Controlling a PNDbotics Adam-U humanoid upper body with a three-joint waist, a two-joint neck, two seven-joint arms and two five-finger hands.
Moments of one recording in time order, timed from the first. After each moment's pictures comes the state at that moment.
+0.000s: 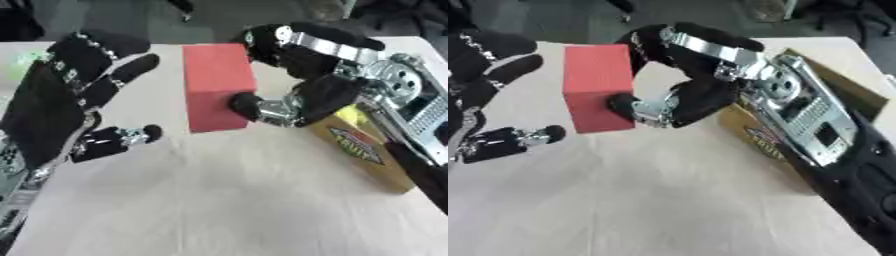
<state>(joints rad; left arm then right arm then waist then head) -0.65 0.46 -0.38 -1.74 -1.21 -0.34 0.53 -0.70 -0.62 0.31 -1.98 -0.16 0.24 0.38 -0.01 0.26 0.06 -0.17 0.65</state>
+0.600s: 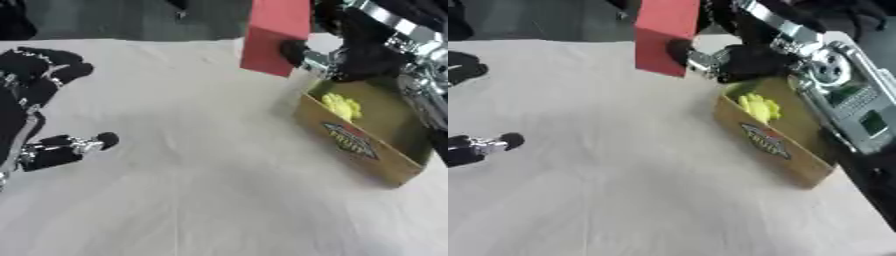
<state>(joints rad) -0.54 0.56 -0.29 -1.70 -1.07 -0.22 0.51 -0.59 -0.74 0.15 -1.96 -0.17 0.23 0.18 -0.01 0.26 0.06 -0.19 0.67</state>
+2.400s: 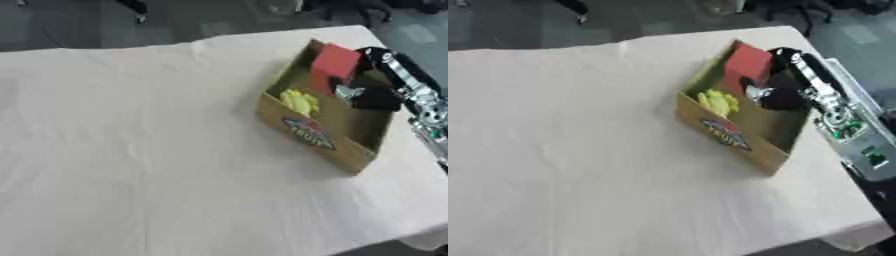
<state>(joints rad) -0.44 0.57 -0.13 -1.71 -0.96 -0.05 0.56 -0.18 -0.80 -0.08 -1.79 0.09 0.25 -0.06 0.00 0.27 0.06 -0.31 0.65</state>
